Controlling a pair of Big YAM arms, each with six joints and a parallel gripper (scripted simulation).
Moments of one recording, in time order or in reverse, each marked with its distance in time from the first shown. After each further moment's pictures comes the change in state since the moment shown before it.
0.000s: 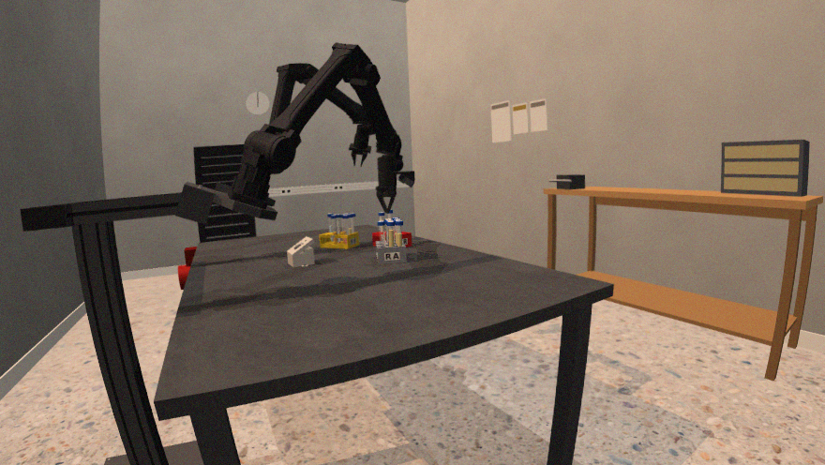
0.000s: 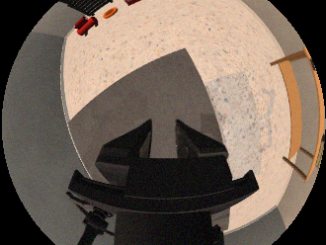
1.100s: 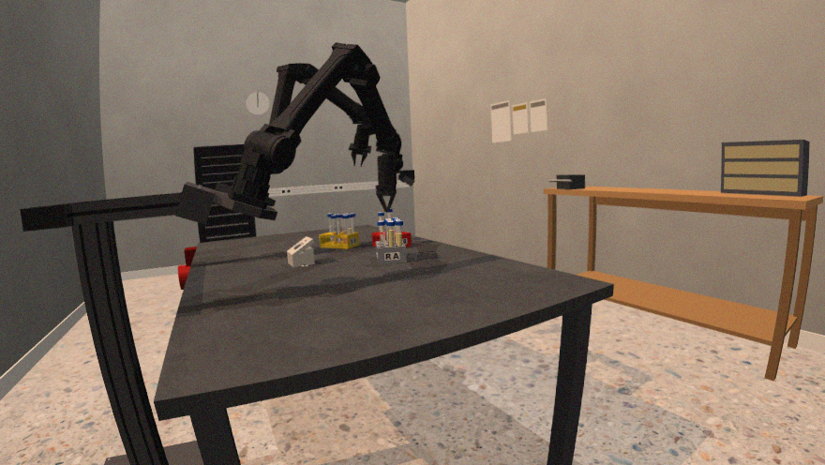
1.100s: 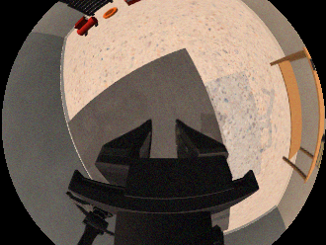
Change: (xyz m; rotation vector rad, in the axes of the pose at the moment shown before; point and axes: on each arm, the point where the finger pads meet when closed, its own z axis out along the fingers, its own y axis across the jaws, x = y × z) left arm 0.000 0.000 0.000 0.000 0.000 0.000; right arm 0.001 0.001 -0.004 0.005 0.002 -0.001
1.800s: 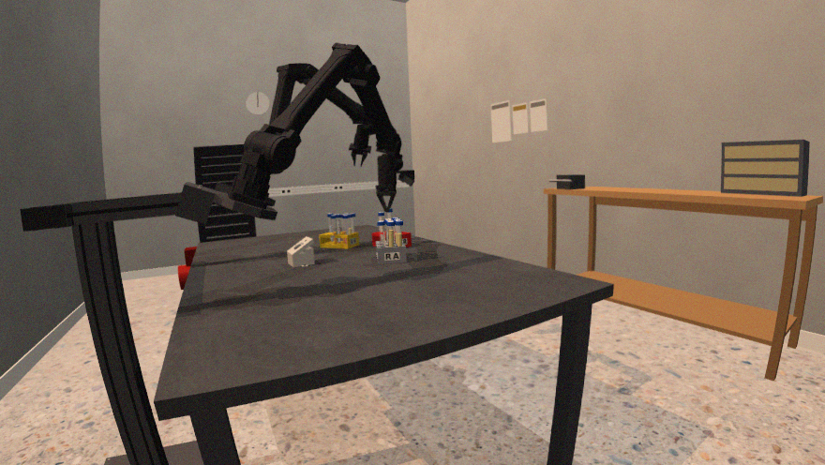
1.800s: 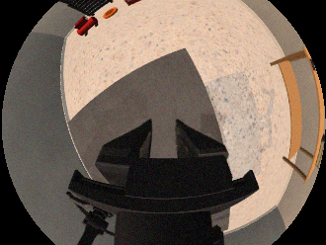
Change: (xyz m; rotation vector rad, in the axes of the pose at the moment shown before) left arm 0.000 0.000 0.000 0.000 0.000 0.000; right arm 0.000 0.000 0.000 0.002 0.001 0.000
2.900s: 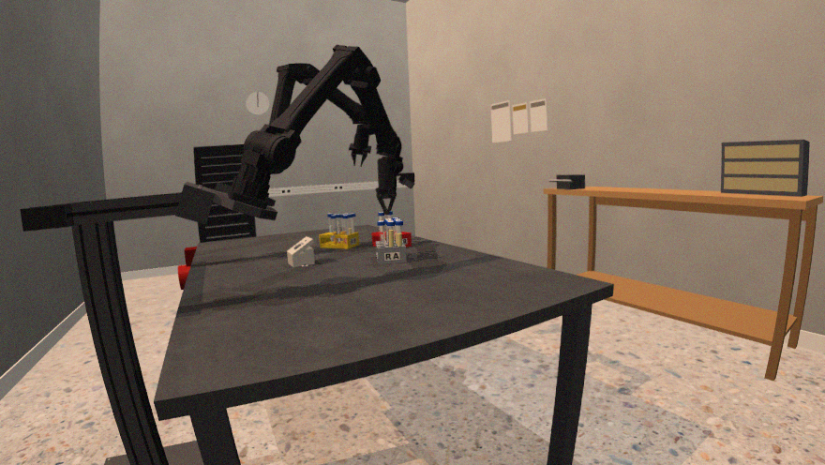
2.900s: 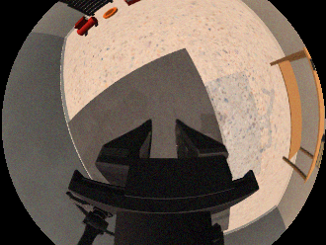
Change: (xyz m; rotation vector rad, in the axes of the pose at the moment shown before) left arm 0.000 0.000 0.000 0.000 0.000 0.000; right arm 0.000 0.001 0.010 0.002 0.000 -0.001
